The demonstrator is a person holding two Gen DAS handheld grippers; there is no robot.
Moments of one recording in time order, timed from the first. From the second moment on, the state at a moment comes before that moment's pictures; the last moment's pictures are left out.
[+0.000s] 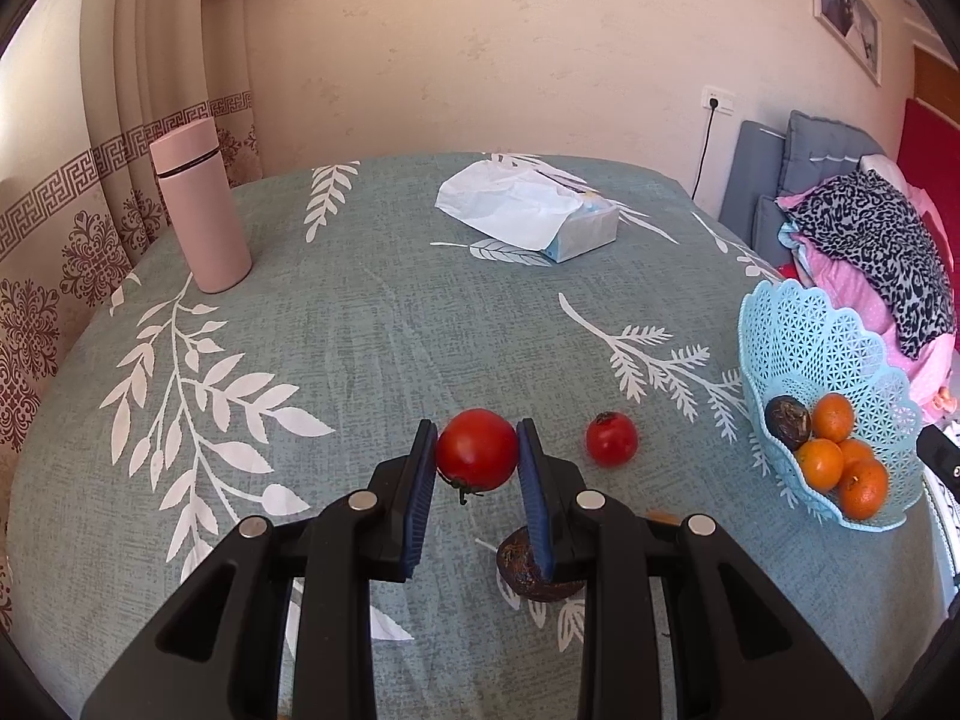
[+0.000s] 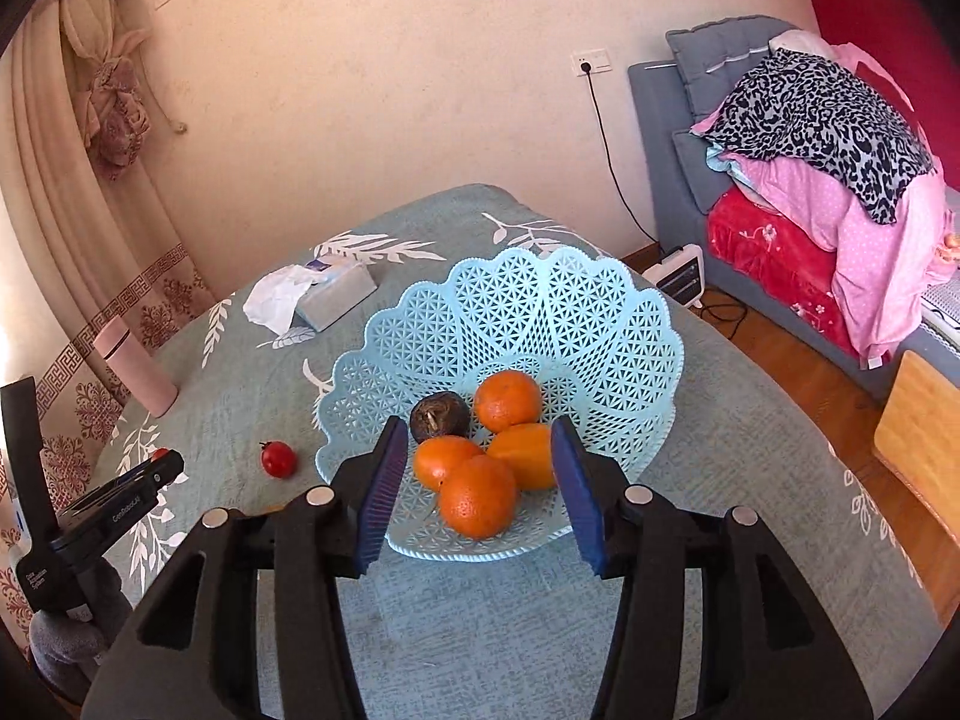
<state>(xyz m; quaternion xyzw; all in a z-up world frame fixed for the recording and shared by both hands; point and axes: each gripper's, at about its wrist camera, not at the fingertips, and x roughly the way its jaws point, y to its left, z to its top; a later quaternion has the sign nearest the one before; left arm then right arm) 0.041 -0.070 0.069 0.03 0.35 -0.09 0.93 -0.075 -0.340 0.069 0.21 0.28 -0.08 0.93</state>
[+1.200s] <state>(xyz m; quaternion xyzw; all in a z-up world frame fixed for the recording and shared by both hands) 0.024 -0.209 0.077 0.07 0.33 -0.27 0.90 -0.096 -0.357 0.062 0.19 0.25 -0.14 0.94</state>
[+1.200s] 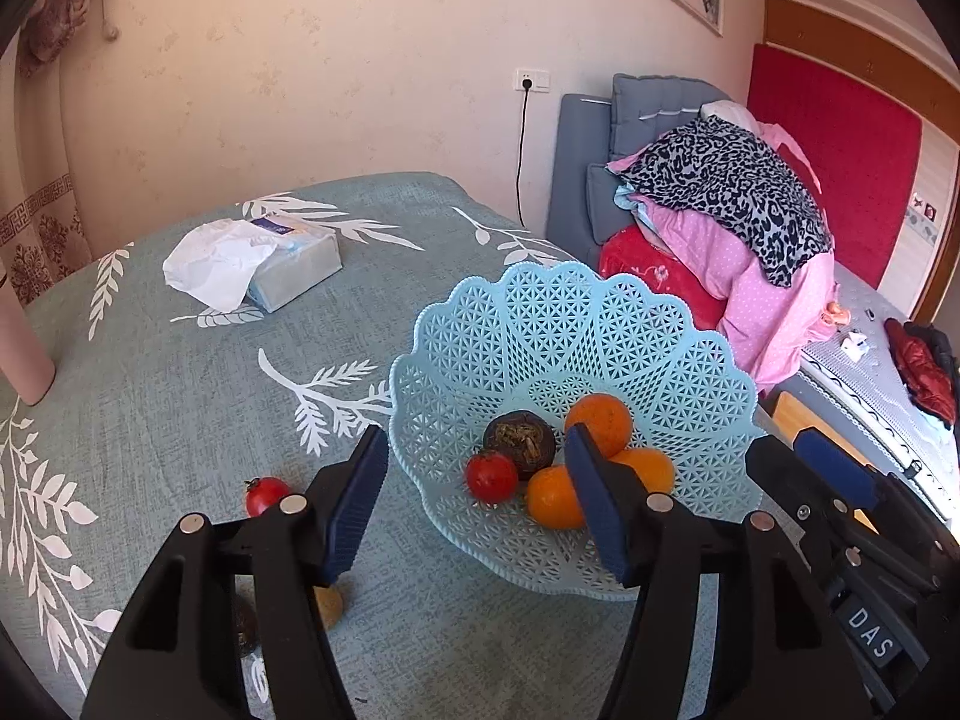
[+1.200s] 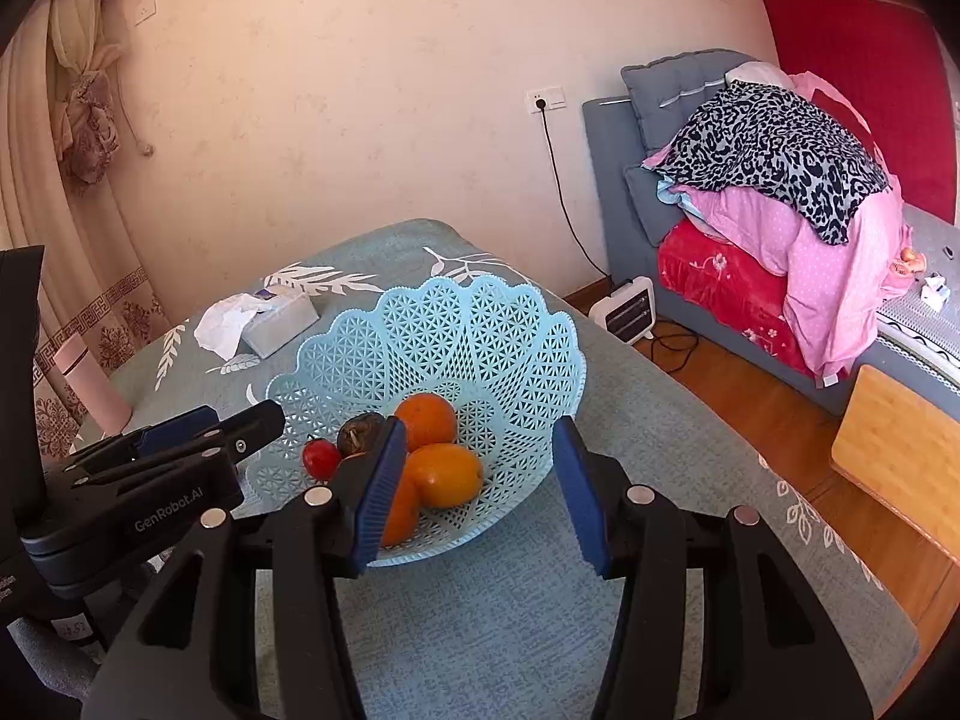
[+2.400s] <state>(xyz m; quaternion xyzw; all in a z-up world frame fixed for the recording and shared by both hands) 0.053 -0.062 0.072 0.00 0.37 -0.12 0.92 -0.091 -0.306 0.063 0.17 0.27 -0.08 0.94</state>
